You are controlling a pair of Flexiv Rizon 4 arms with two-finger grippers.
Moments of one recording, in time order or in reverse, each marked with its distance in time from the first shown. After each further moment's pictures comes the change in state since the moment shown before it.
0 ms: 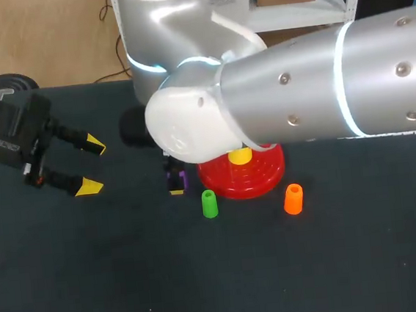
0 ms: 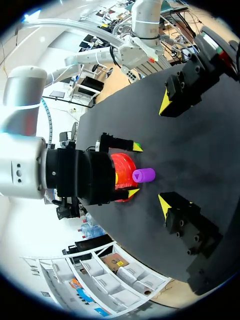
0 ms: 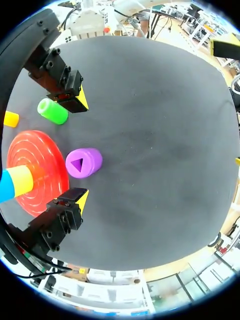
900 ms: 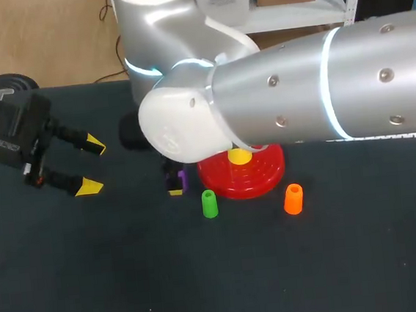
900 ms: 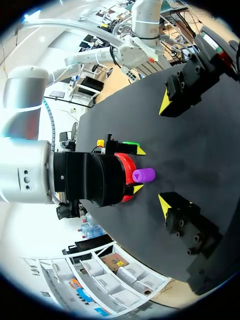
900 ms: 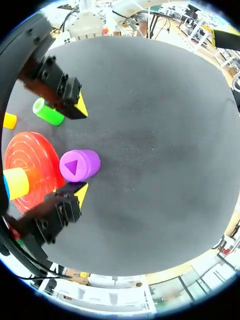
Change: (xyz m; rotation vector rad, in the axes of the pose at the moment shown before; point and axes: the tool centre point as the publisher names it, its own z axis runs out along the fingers) left arm 0.000 0.000 0.000 0.000 0.000 0.000; right arm -0.001 0.001 0.010 -0.029 0.011 0.013
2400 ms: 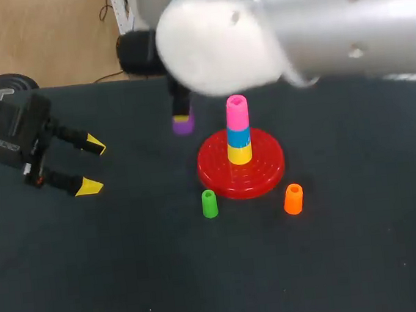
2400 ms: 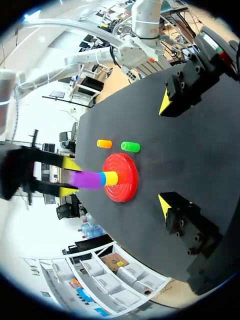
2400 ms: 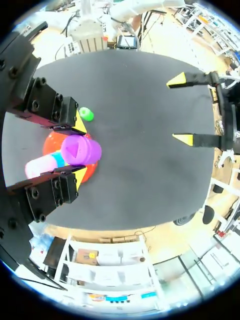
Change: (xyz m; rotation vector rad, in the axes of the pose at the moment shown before) left arm 0.000 0.000 0.000 0.000 0.000 0.000; right arm 0.026 -0.015 -0.157 0.157 -0.045 0.060
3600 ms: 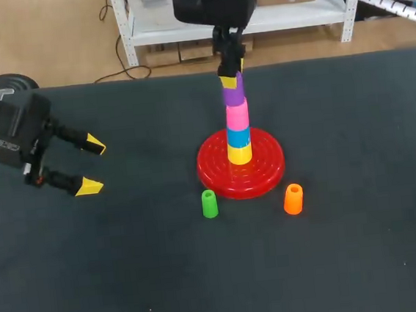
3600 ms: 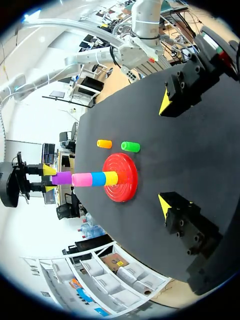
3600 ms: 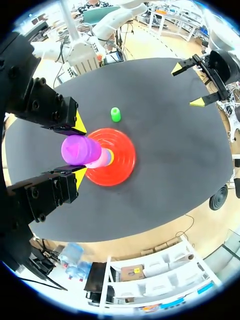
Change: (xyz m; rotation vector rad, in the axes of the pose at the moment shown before) left arm 0.000 0.000 0.000 0.000 0.000 0.000; right arm 0.080 -0.032 -0.030 -0.153 0.115 0.298
